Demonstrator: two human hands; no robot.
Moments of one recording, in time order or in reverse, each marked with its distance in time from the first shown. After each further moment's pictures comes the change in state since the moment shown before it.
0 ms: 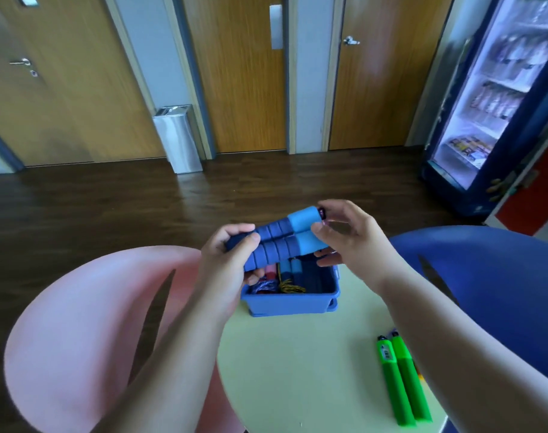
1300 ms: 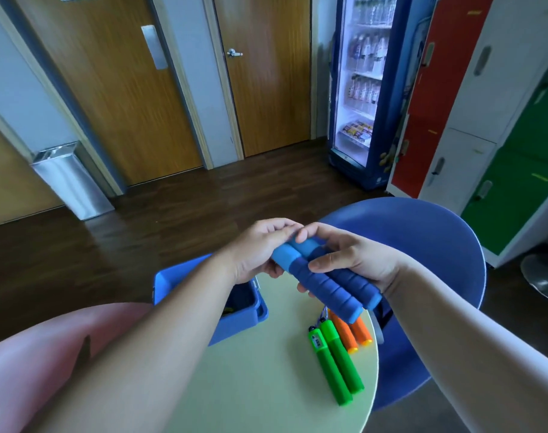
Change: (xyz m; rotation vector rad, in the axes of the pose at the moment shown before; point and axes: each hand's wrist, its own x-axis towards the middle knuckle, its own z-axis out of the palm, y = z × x) left_hand 0.016 -0.026 0.194 0.433 -1.002 -0.205; right_hand -0.063 0.017 -0.158 0.450 -0.383 0.224
